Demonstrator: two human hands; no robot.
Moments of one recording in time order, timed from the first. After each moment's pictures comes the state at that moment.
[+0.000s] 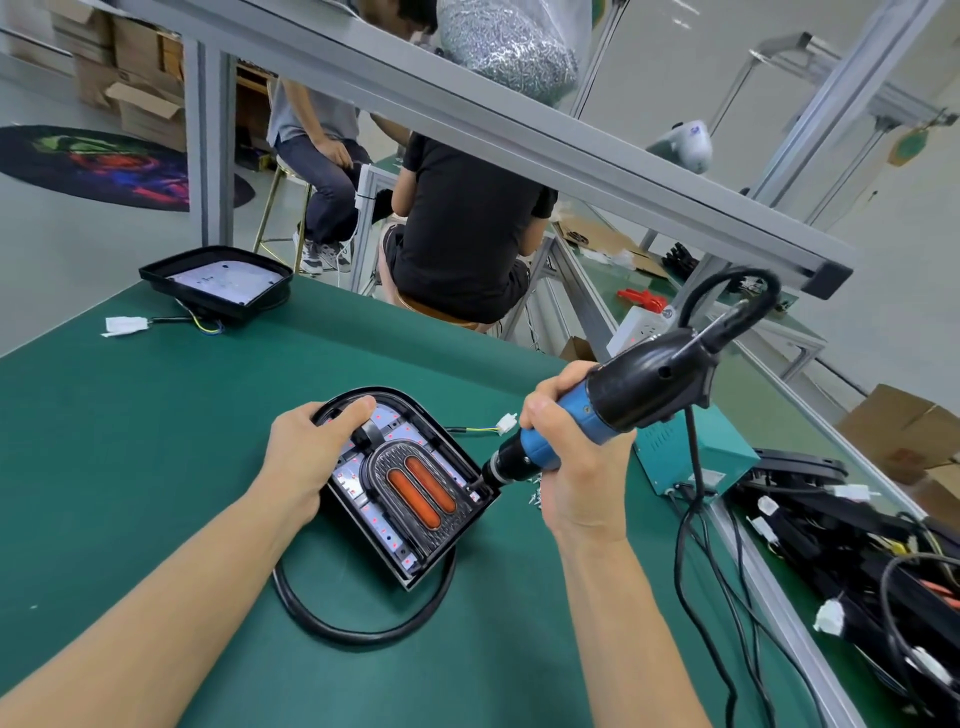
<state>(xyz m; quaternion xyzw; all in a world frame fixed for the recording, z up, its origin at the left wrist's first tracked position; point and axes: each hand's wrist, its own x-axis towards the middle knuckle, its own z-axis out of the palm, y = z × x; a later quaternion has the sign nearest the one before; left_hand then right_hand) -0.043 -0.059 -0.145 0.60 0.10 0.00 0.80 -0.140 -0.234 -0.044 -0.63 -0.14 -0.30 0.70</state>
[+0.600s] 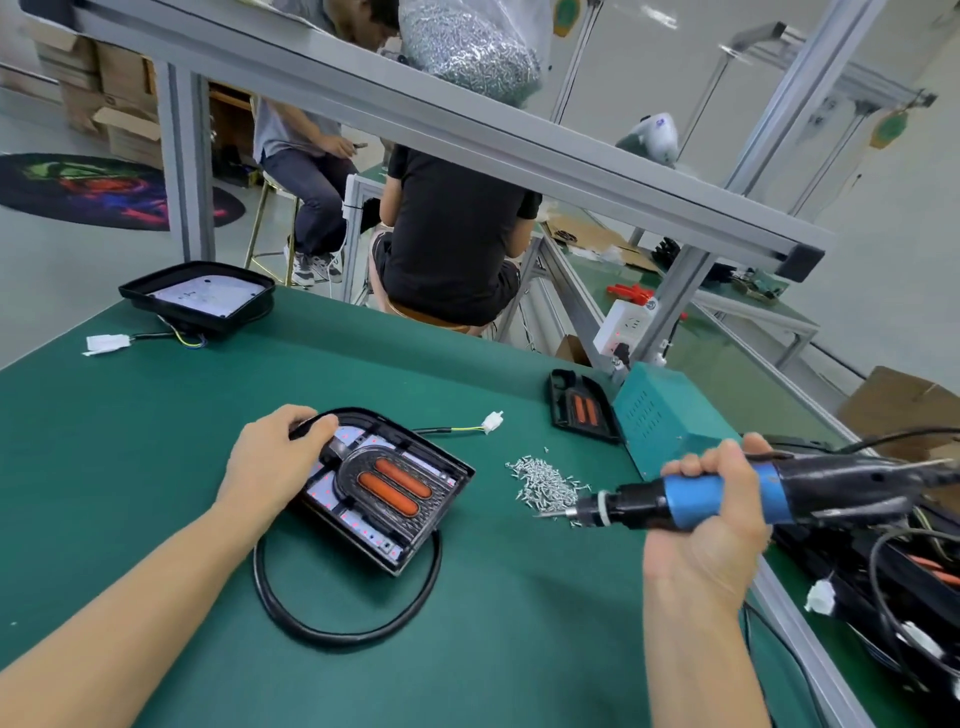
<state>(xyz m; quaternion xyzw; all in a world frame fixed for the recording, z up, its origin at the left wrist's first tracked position) -0.048 -0.041 -0.146 0.84 0.04 0.06 0.53 -0.187 -0.311 -0.054 -0.36 0.06 -0.49 0.79</state>
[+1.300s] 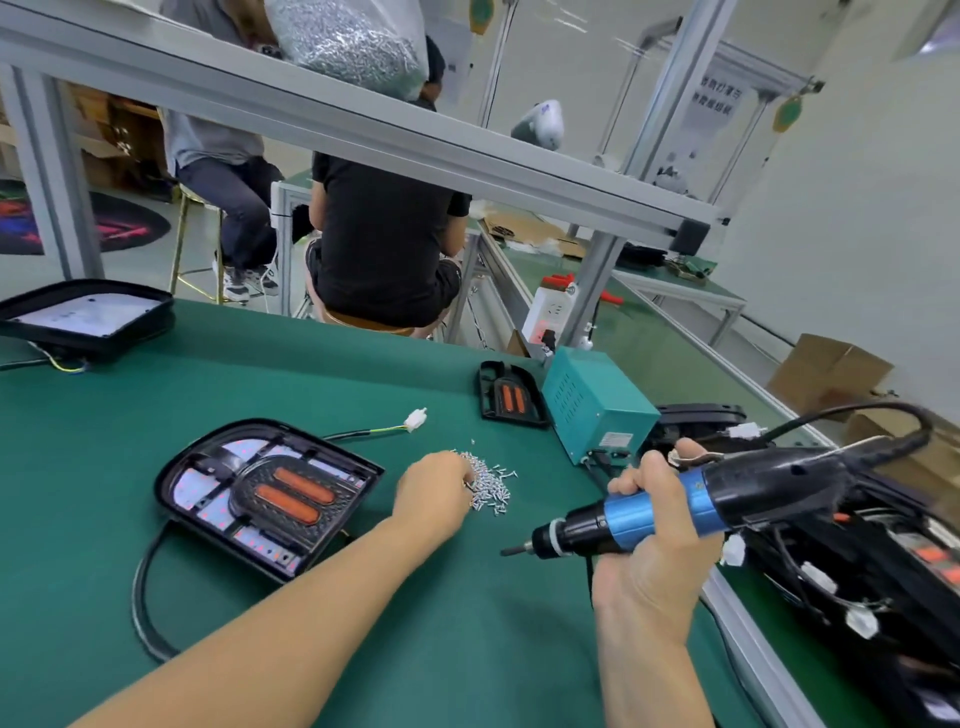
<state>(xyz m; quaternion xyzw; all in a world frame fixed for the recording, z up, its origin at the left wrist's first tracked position) -0.096 -0.243 -0.124 0.94 -0.25 -0.04 0.25 -0.224 -0.339 -0.066 -0.43 0.09 -0.55 0.71</state>
